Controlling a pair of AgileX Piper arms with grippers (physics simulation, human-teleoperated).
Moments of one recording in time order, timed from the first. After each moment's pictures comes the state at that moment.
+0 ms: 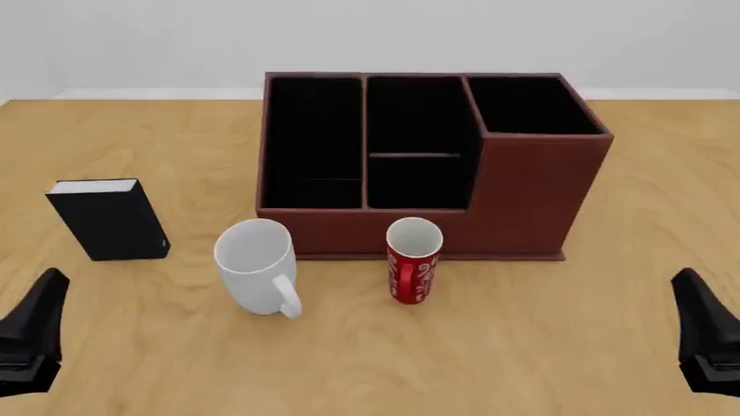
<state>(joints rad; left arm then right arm) 0.00 0.00 0.00 0.00 0.00 0.00 0.00 0.00 0.00 0.00</state>
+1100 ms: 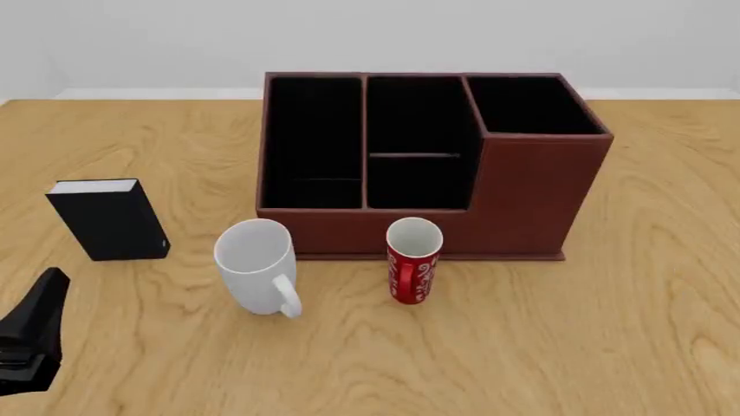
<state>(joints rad) 0.00 0.01 0.00 0.00 0.00 0.15 0.02 -0.53 0.43 -0.14</state>
